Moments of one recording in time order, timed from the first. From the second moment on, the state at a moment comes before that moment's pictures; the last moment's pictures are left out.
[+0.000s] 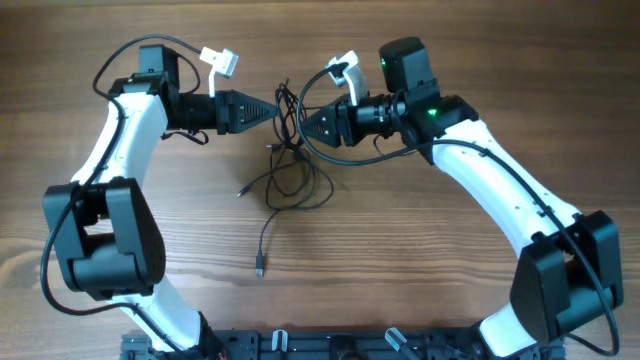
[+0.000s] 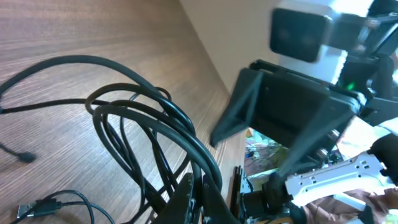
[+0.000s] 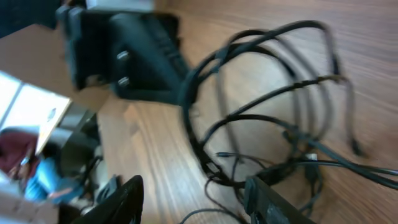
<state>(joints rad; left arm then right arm) 0.07 1.91 1.41 -0.89 1.34 0.41 0.43 1.73 1.31 -0.33 -0.81 0.23</state>
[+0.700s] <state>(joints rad) 0.08 1.91 1.41 -0.86 1.36 0.38 0.60 1.82 1.31 -0.31 -0.56 -0.05</state>
